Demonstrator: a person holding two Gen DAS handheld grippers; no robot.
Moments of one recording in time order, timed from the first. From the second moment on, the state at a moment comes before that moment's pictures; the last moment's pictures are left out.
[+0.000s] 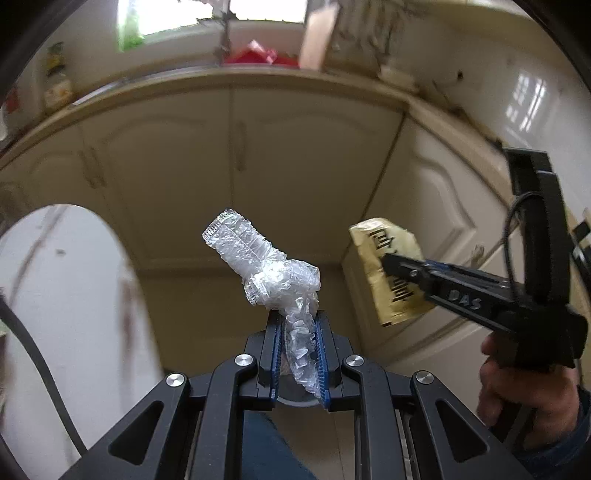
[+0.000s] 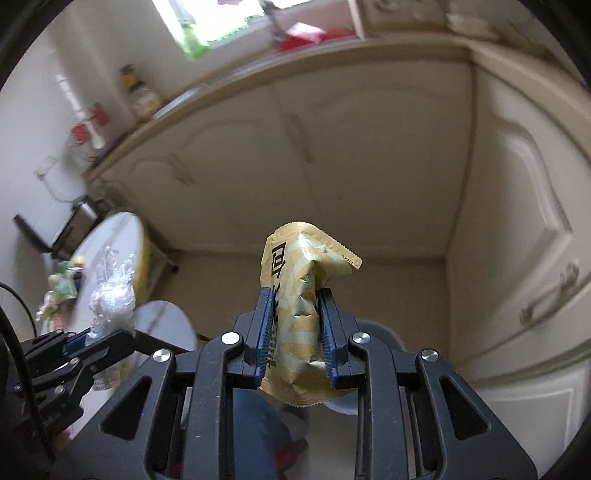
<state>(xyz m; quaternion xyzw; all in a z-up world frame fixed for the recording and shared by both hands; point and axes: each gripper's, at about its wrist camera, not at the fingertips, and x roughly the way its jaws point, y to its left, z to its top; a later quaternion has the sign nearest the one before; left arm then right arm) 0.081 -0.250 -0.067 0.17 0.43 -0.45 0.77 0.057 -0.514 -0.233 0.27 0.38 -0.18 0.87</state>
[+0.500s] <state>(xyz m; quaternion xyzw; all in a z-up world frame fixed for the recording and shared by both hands) 0.145 -0.357 -0.195 0.19 0.55 -0.42 0.69 0.072 -0.568 -0.389 0.35 0.47 -0.18 0.79</state>
